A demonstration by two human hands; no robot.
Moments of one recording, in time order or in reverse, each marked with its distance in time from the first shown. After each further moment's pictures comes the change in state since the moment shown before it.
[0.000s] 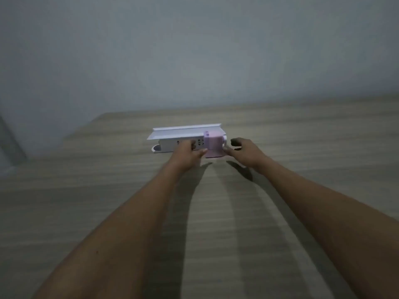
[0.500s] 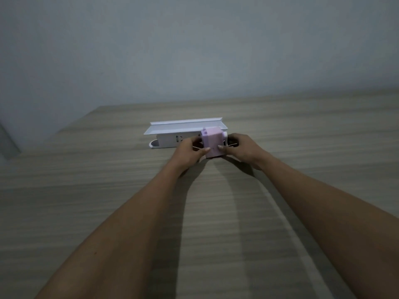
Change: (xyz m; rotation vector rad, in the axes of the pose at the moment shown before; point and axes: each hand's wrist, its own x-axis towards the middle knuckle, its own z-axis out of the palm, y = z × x) left_hand 0.011 -0.017 0.013 -0.207 -0.046 0.052; right_hand 0.012 0.002 0.010 0.184 -0.080 -0.039
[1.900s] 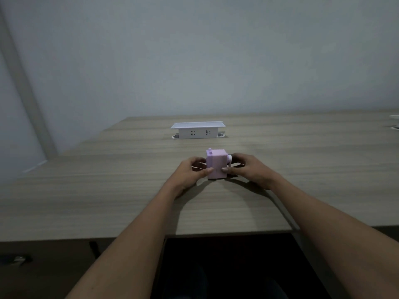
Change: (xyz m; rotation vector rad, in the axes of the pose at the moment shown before) left_hand -0.286 0.050 -0.018 -0.173 -0.024 -0.002; right_hand -0.268 -0.063 0.008 0.232 -0.188 -0.115
